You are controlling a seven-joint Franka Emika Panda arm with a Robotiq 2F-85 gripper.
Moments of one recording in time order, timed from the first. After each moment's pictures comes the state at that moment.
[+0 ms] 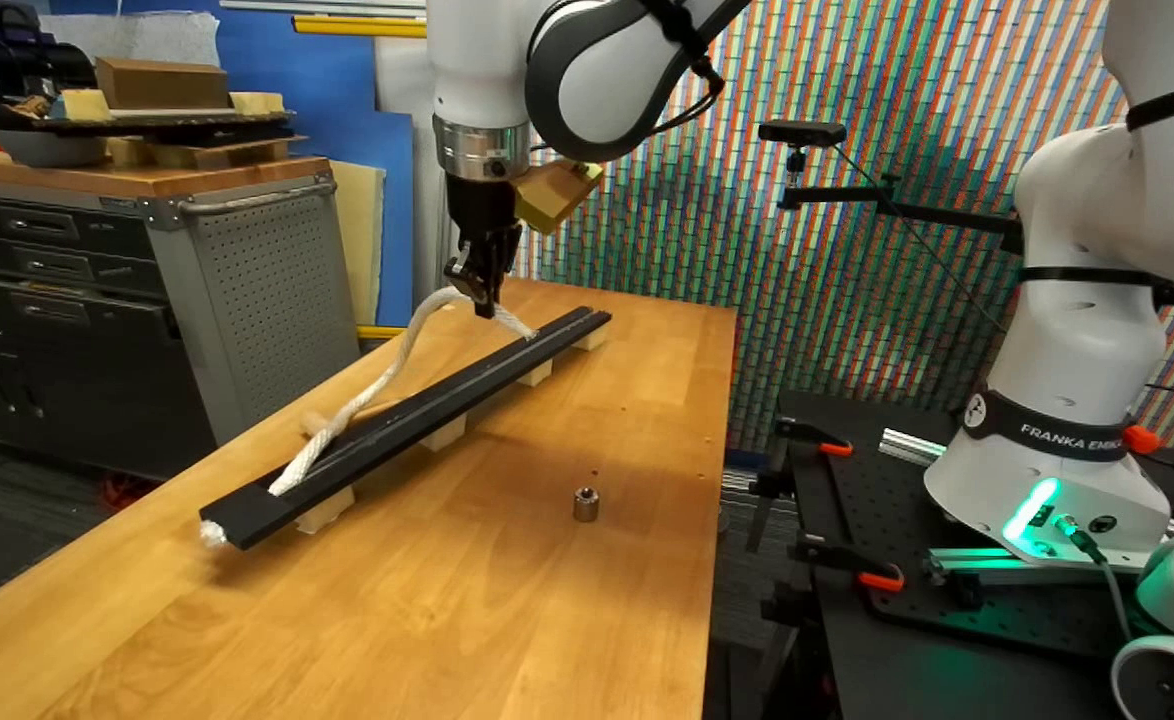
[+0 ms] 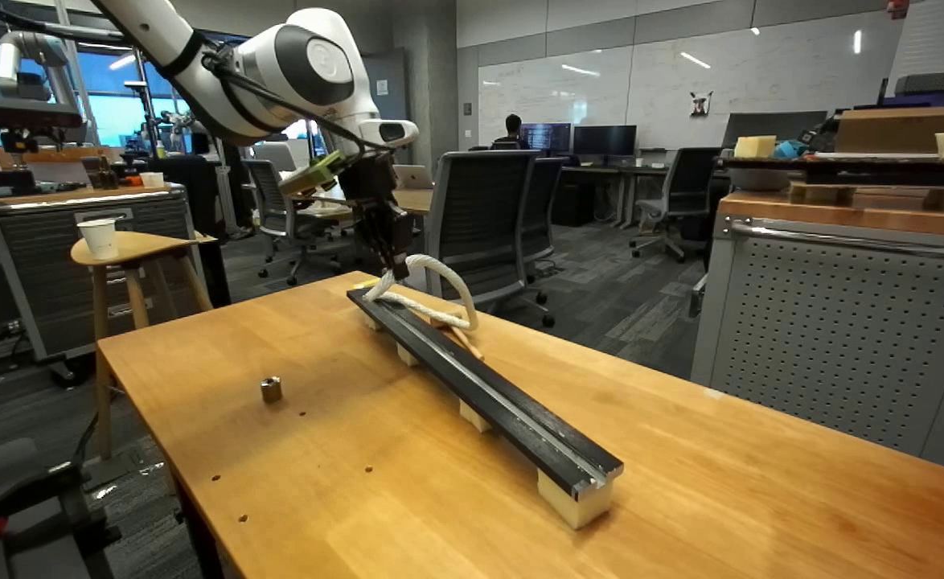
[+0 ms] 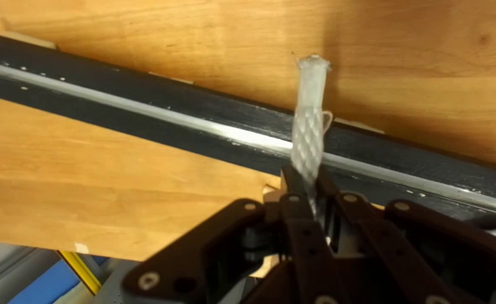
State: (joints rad) arm 0.18 0.25 -0.07 -2.07 -0.38 2.40 0.45
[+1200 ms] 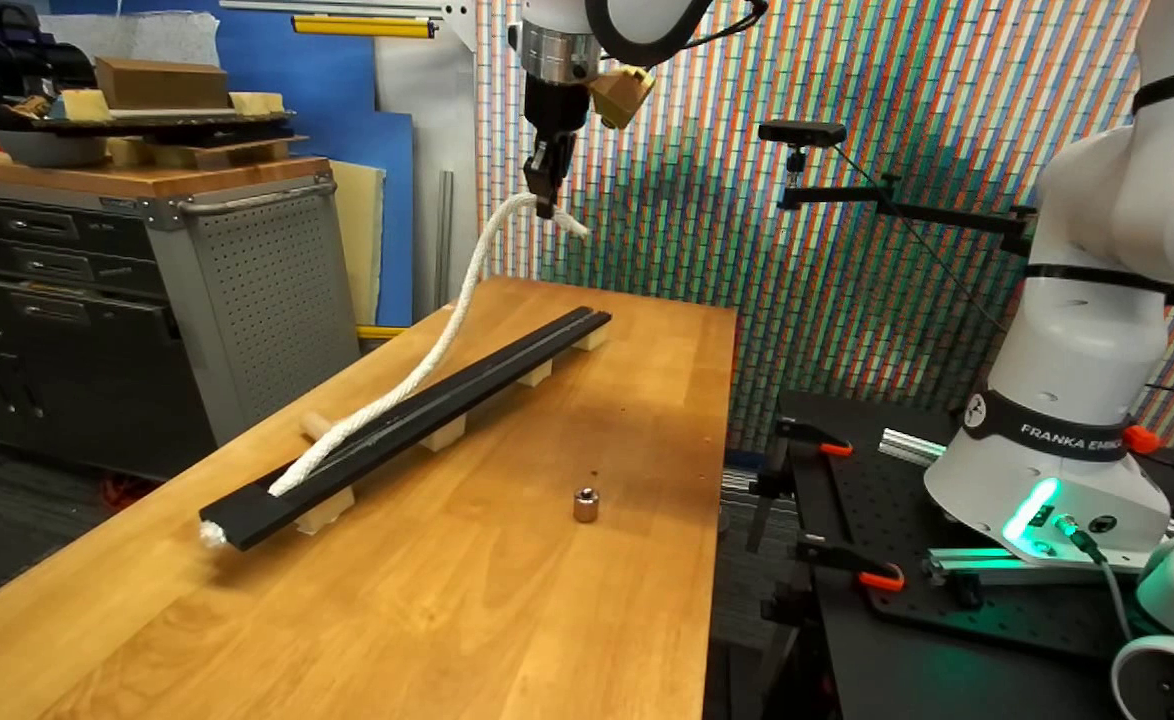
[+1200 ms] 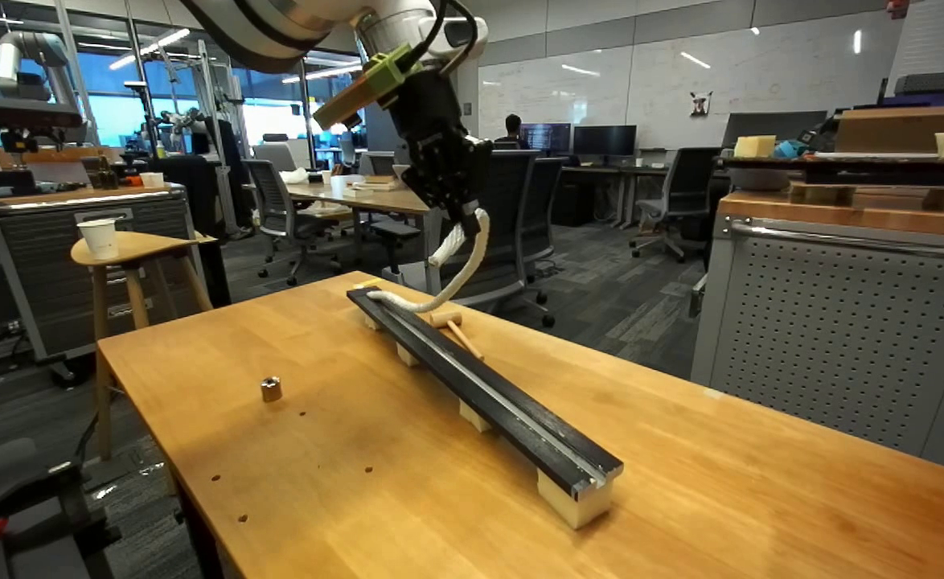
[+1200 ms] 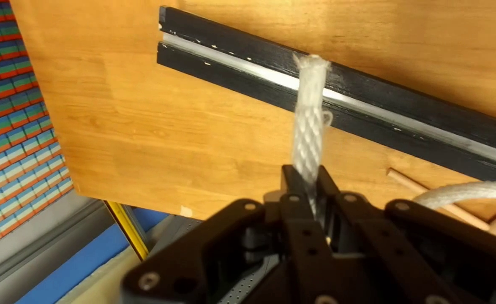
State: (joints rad) arm -0.05 0.05 -0.09 -2.14 -0.39 2.37 0.10
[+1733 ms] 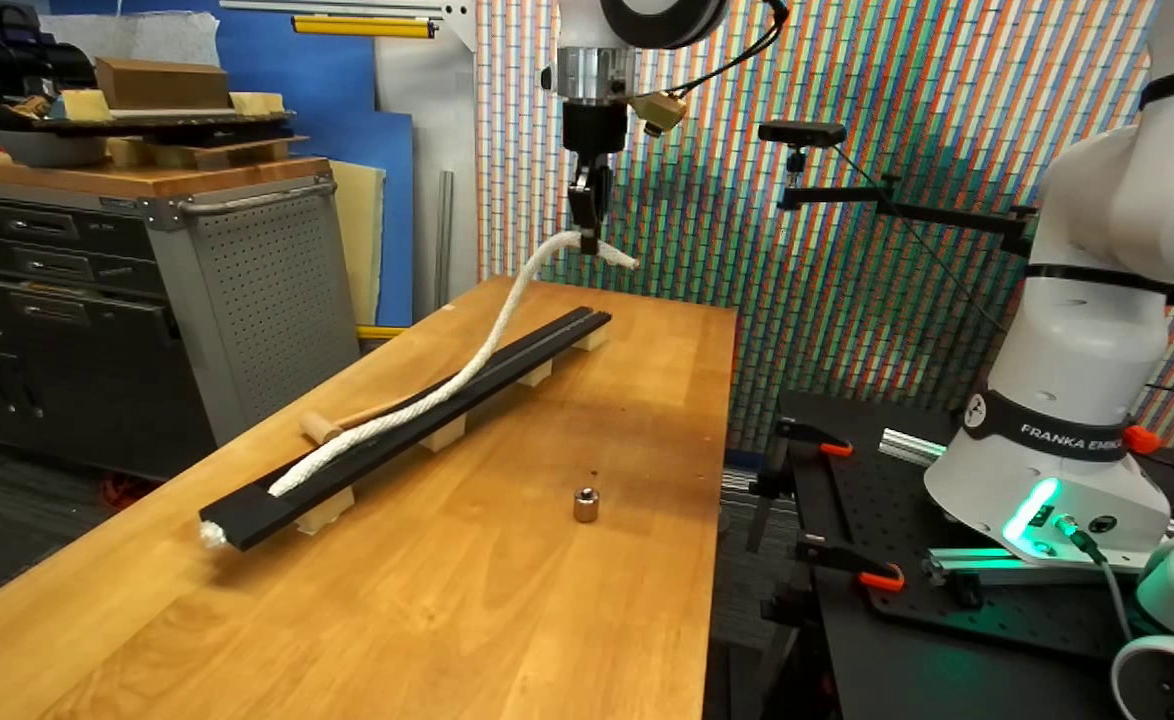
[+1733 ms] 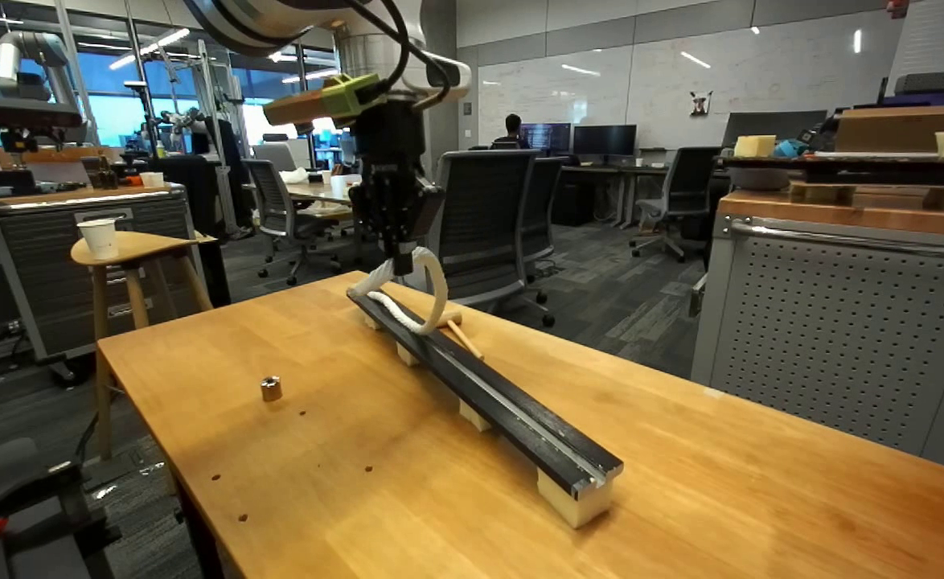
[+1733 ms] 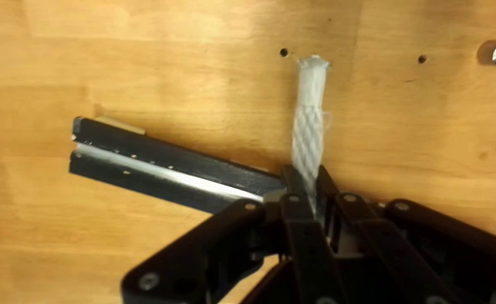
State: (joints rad) arm -0.07 -0.01 -0.09 -2.23 -0.09 2.21 -0.13
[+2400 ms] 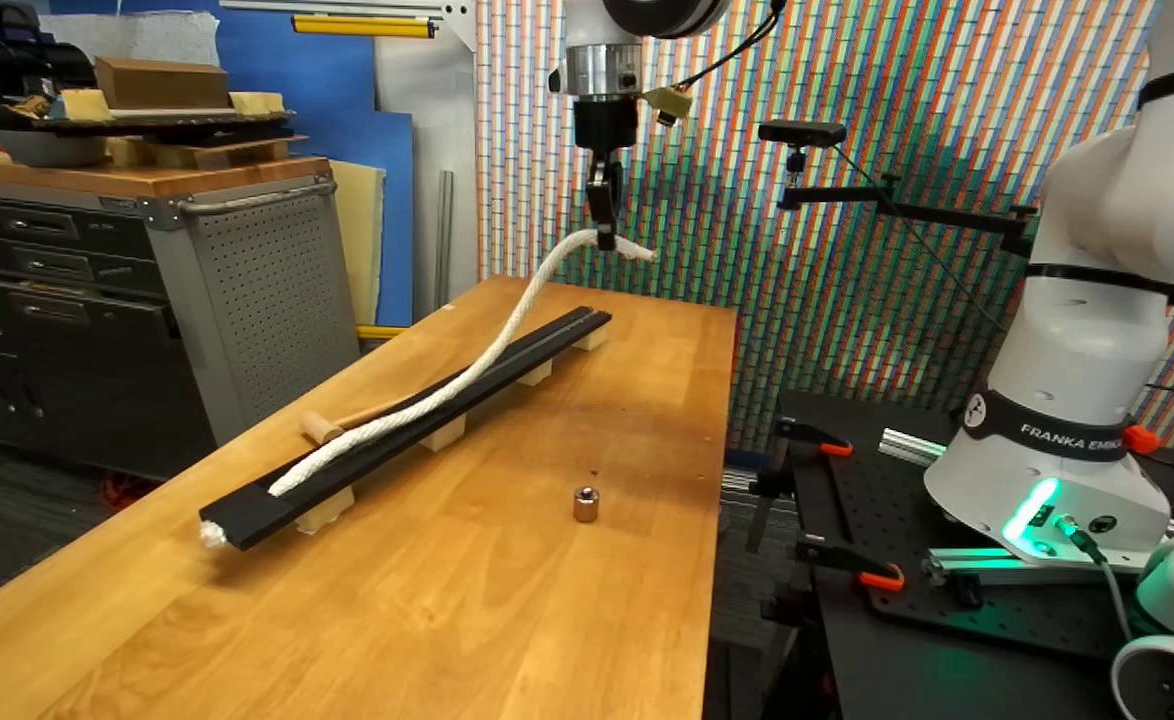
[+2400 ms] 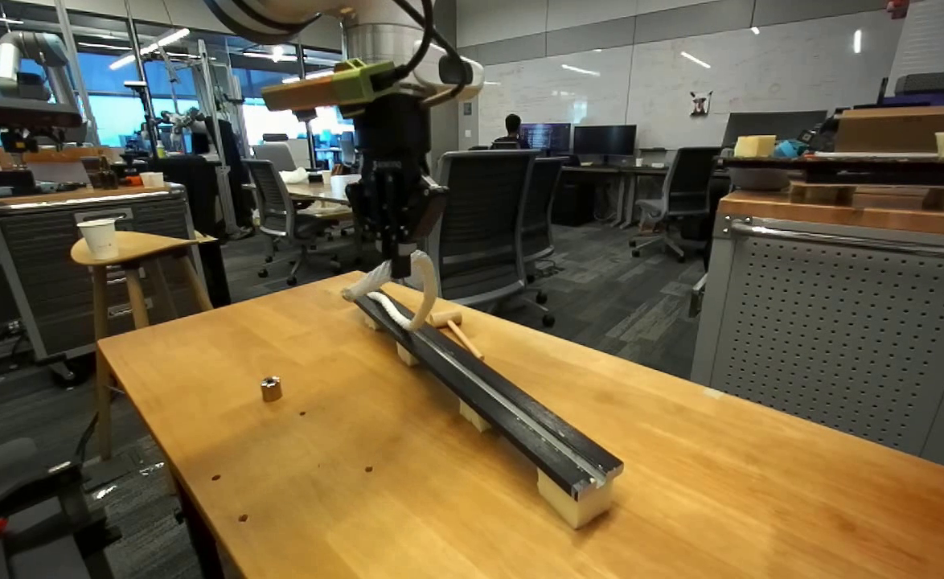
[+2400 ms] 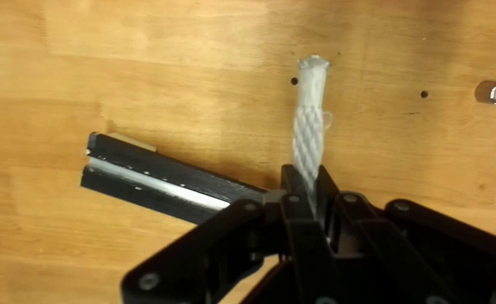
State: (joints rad) arm -0.10 -0.01 -0.10 -2.20 -0.10 2.13 -0.22
